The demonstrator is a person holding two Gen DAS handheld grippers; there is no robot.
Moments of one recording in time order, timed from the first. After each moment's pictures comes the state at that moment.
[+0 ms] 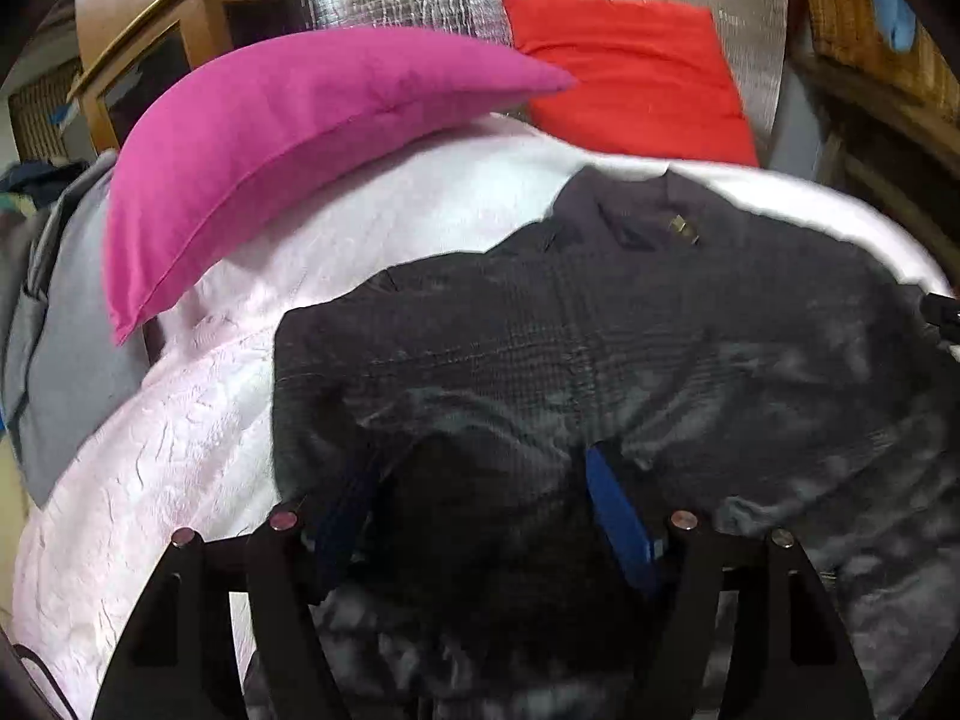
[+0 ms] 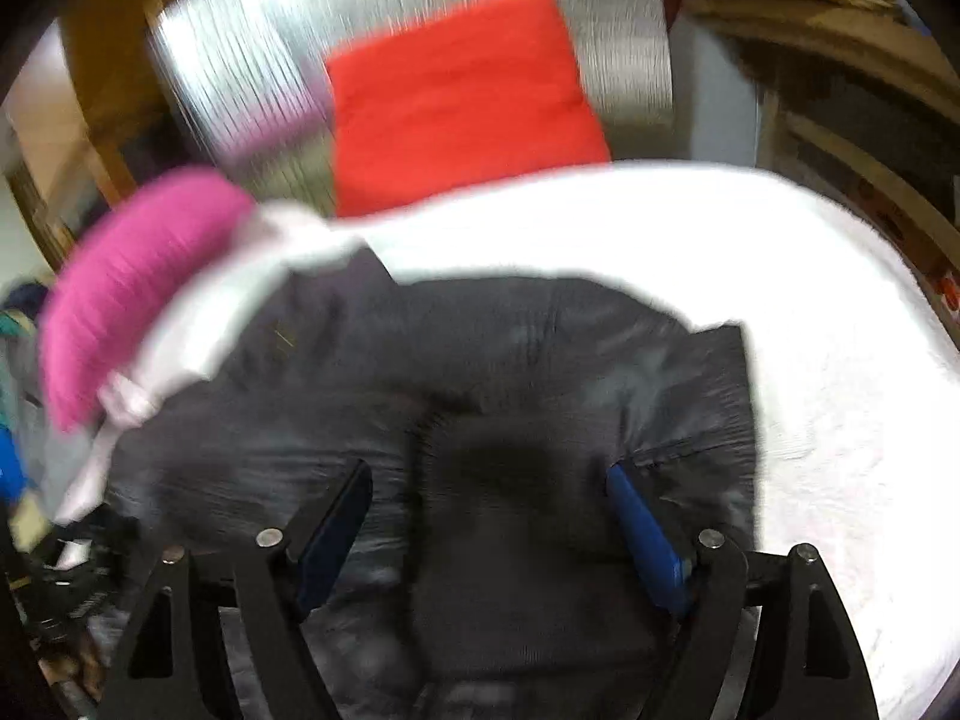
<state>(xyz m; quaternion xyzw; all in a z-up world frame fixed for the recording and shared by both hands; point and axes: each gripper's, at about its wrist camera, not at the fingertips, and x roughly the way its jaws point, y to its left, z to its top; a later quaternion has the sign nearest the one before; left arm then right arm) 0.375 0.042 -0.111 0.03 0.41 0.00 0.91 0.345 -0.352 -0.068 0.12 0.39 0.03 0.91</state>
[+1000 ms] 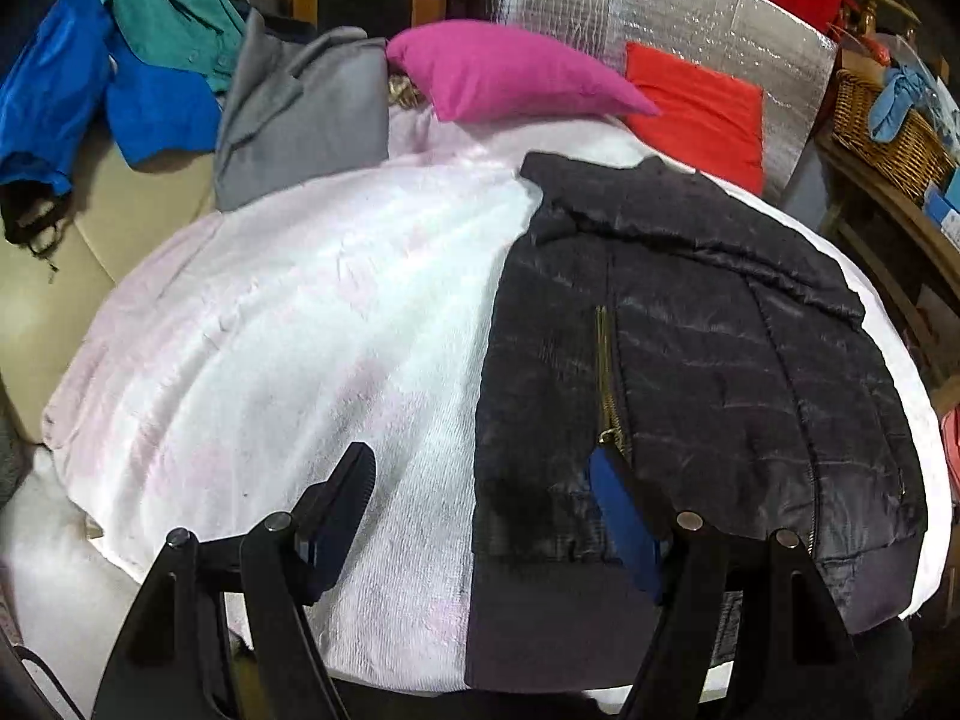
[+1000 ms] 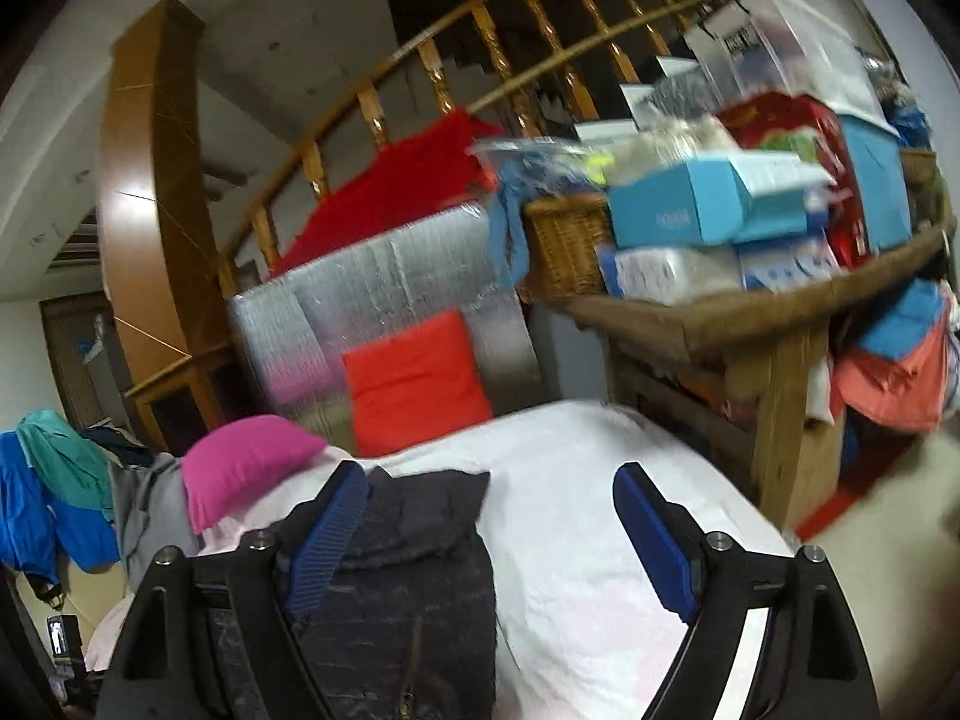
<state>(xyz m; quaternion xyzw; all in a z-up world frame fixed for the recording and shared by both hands) 0.045 0.135 -0.086 -0.08 0.41 0.07 0.90 -0.110 -0.459 0.127 0.14 0.11 -0.05 0.98</state>
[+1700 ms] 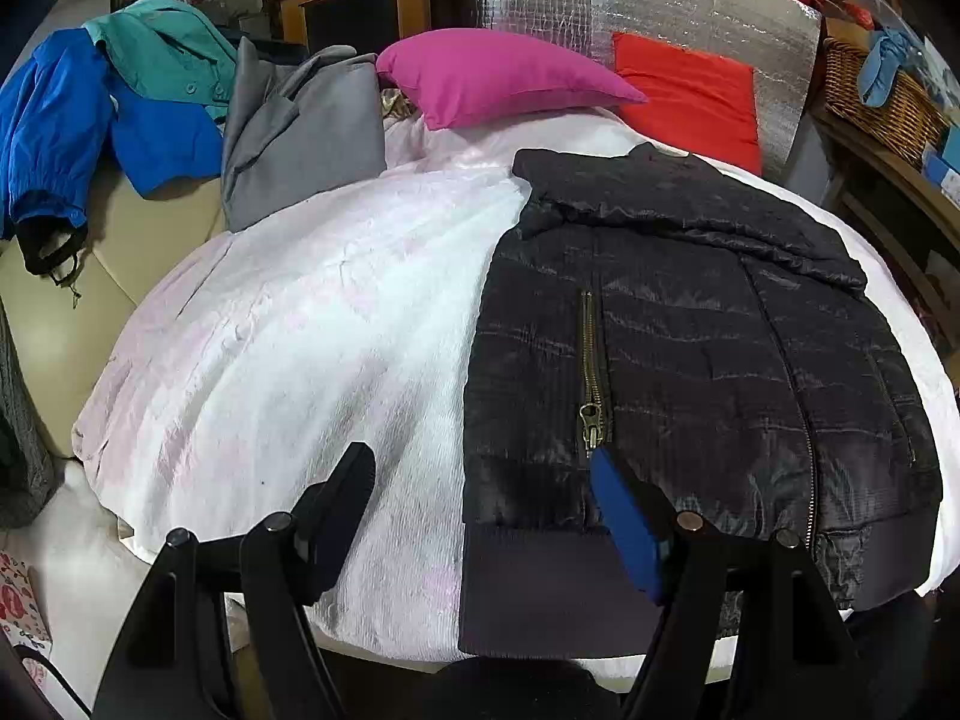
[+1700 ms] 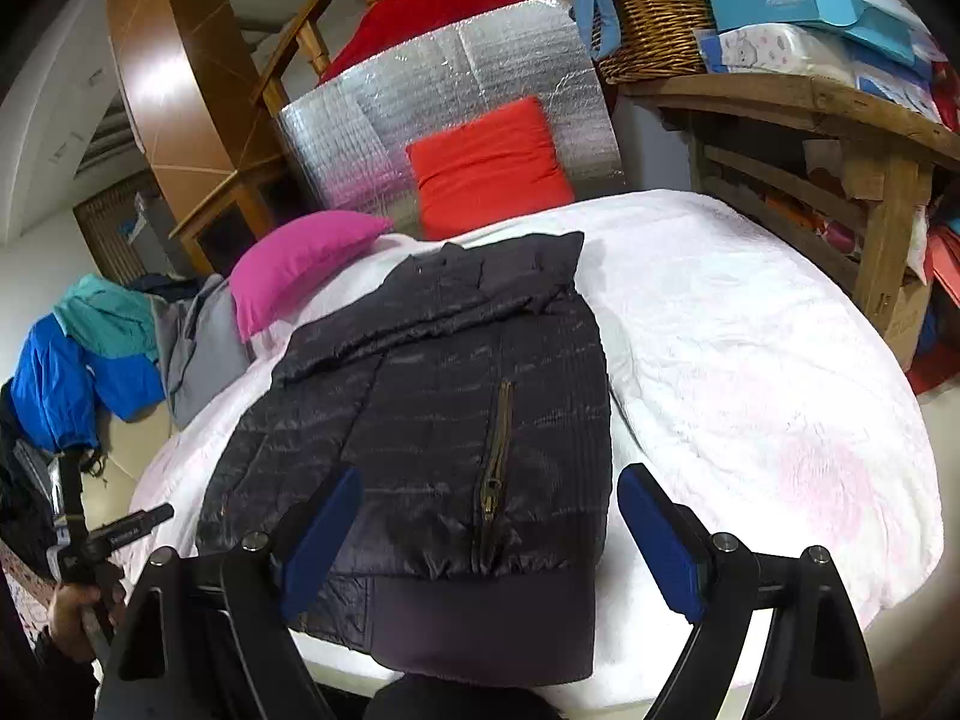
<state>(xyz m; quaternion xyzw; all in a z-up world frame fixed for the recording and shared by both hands) 0.031 0.115 -0.081 -0.04 0.42 0.08 0.90 -0.070 -0.384 -0.006 0.14 0.33 0.06 0.93</state>
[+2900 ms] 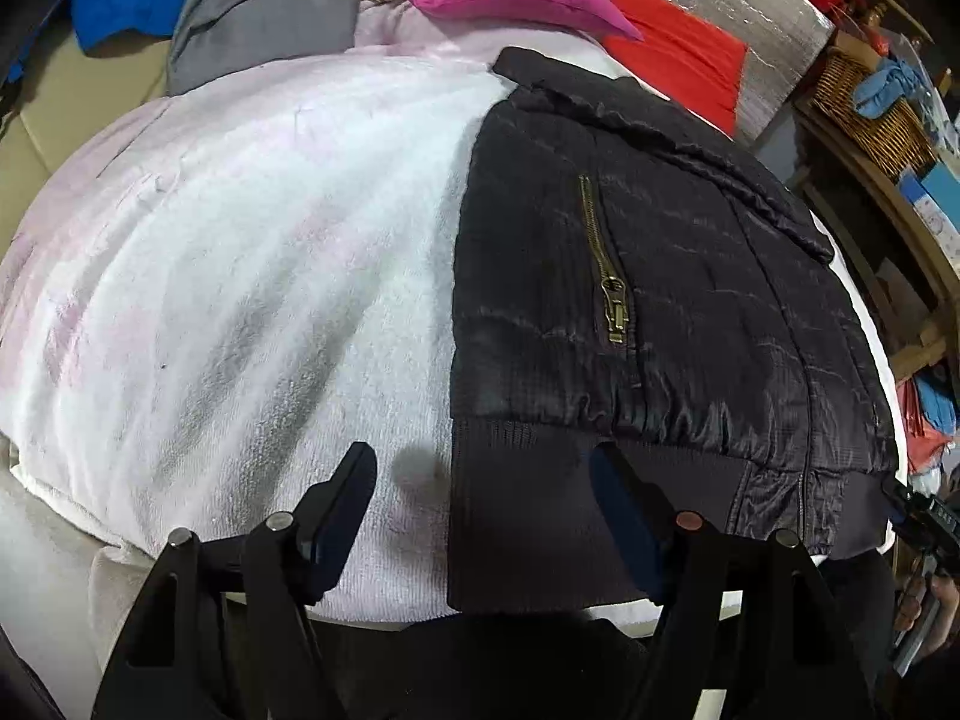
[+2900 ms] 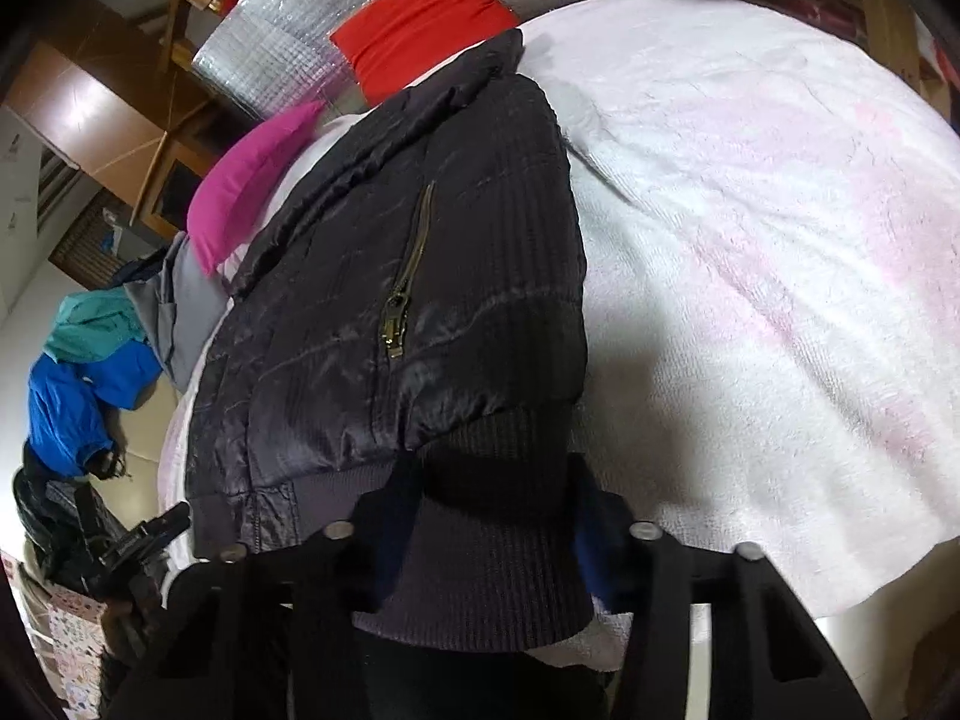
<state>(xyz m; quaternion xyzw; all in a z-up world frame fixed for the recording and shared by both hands) 0.027 0.145 -0.145 -0.14 0.50 -0.01 0.86 -0.043 -0.400 -0.130 0.25 0.47 0.09 0.84</state>
